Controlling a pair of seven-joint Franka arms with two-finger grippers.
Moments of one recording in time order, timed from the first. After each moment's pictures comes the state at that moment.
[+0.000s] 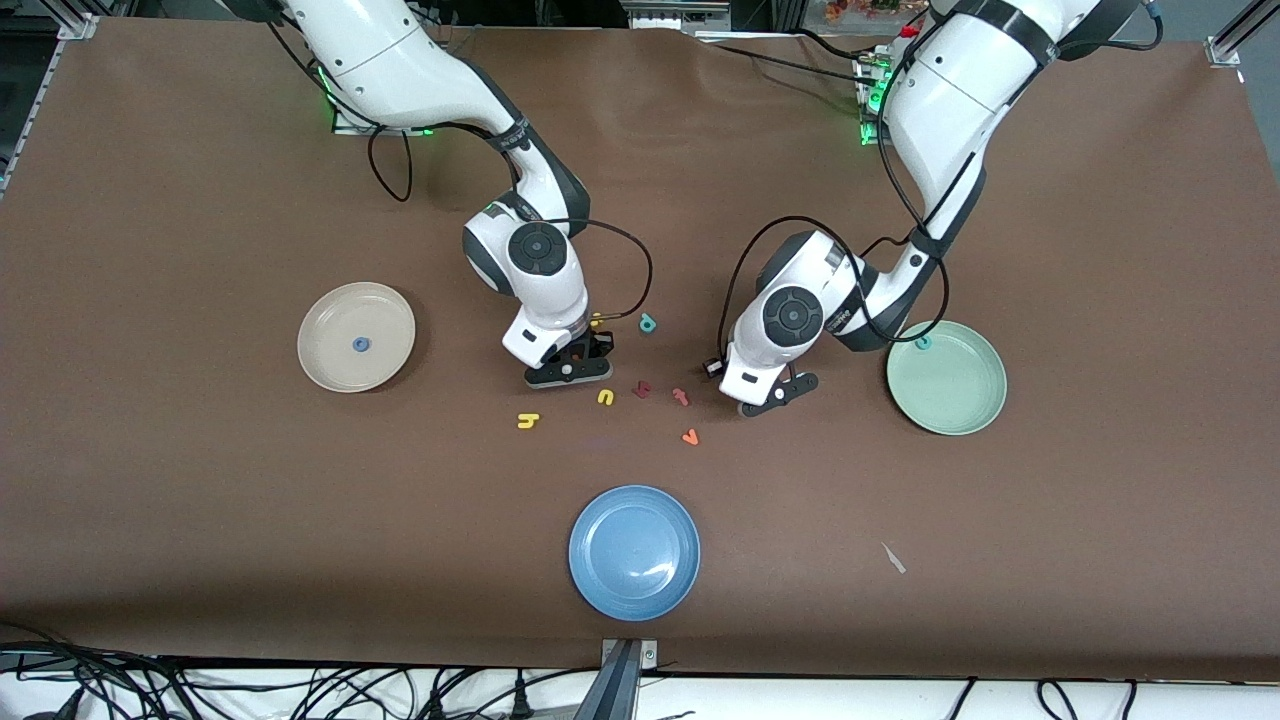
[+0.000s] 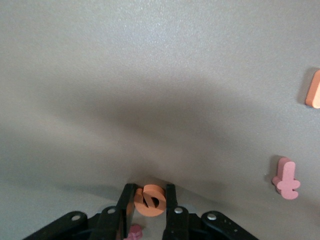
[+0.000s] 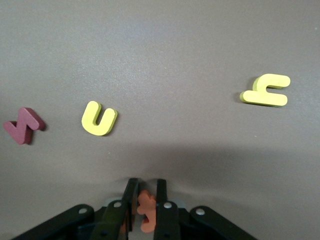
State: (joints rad) left arm -0.26 0.74 -0.33 -1.70 0.08 2.31 -1.03; right arm 0.58 0.71 0.09 -1.74 -0.19 2.56 0.66
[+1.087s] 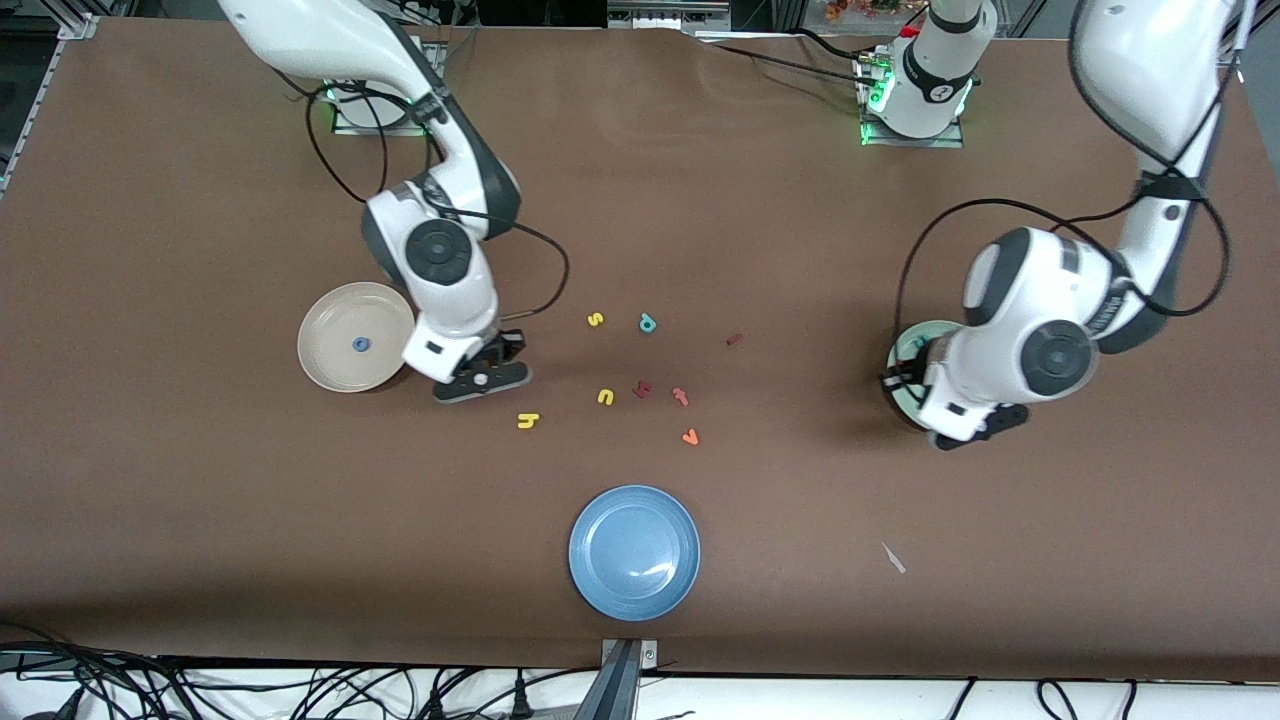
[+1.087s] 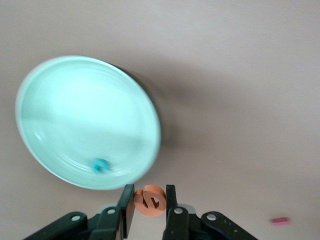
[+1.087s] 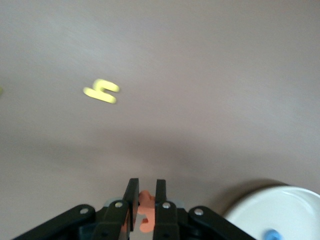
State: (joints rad) left arm 0.15 0.51 -0.33 -1.67 0.08 1.87 -0.52; right arm 0.42 0.43 0.04 -1.88 -0.19 2.29 0.25
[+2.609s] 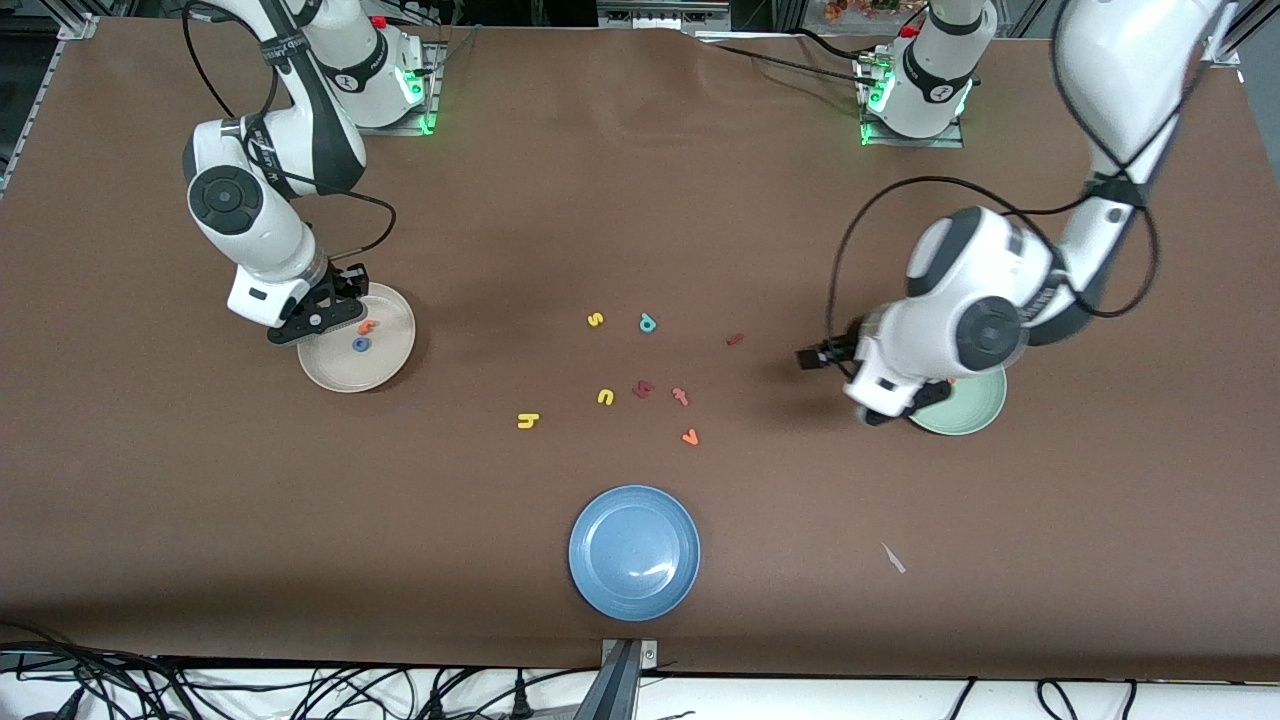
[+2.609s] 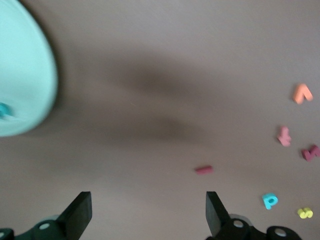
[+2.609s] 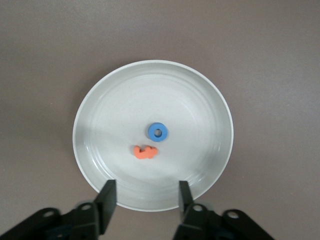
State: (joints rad) left arm 0.16 0.55 -0.62 -1.70 0.05 1.94 -0.79; right arm 0.23 0.12 -0.06 -2.31 -0.19 2.34 -0.13
